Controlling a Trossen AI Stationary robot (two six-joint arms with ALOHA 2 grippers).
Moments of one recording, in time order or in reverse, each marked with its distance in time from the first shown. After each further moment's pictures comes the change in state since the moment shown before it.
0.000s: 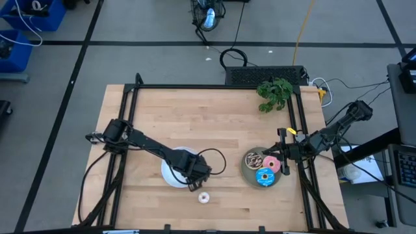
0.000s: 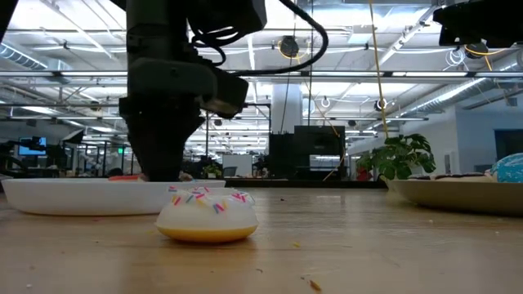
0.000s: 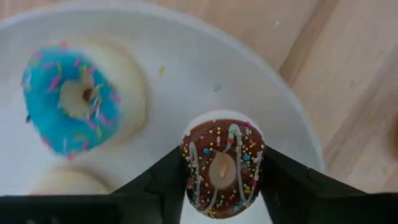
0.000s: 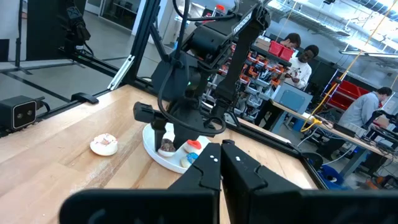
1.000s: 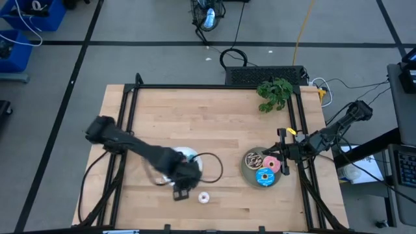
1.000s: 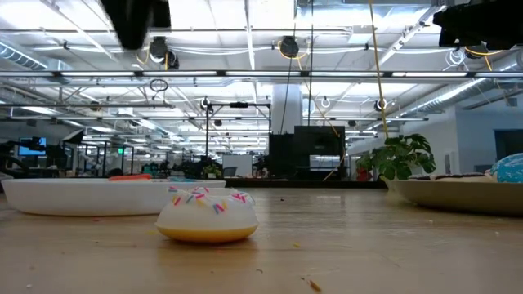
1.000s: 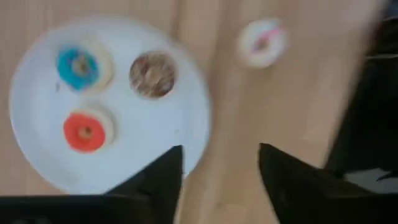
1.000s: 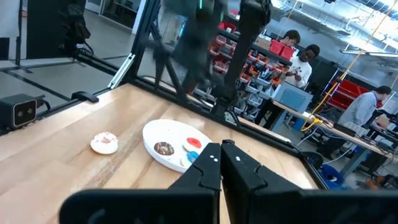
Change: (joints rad) left arm -0.096 -0.149 0.294 -0.400 0.092 0.121; right arm 0.000 0.001 0.000 -0.010 0.000 0.001
